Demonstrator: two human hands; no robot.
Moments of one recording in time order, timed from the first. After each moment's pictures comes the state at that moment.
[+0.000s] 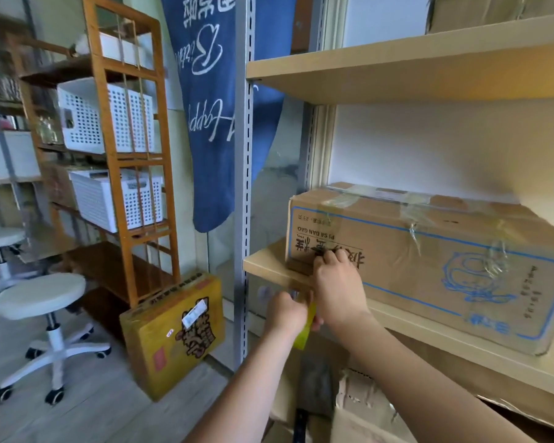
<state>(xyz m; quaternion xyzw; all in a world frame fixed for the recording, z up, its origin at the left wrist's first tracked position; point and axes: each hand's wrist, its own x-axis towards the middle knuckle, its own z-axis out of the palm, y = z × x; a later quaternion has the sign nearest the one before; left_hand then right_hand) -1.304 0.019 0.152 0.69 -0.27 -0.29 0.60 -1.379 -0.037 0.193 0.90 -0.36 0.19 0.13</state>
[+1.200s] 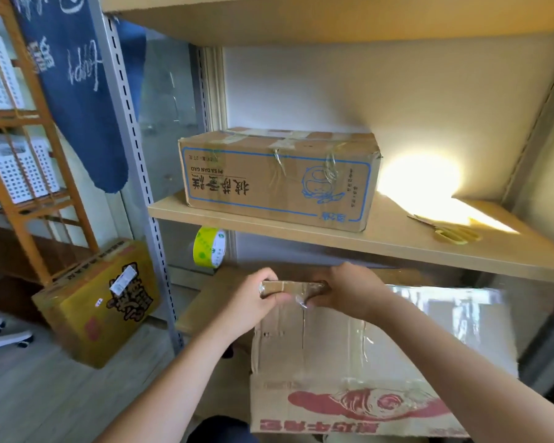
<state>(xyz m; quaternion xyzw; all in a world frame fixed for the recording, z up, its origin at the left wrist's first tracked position) -1.423 0.074 0.090 0.63 -0.63 -0.17 0.41 -1.623 -0.018 0.126 0.93 -0.37 0.08 -0.03</state>
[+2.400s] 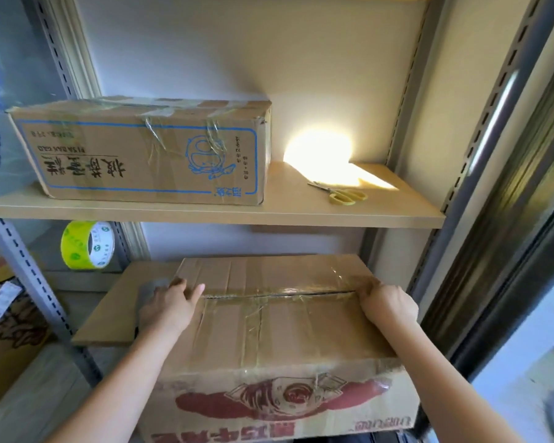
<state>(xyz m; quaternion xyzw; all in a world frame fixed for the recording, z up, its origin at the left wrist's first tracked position) -1.431 -0.002 -0.001 0.83 -0.53 -0.06 0.14 -1.821 -0.025 0.036 0.60 -0.80 0.09 -0.04</state>
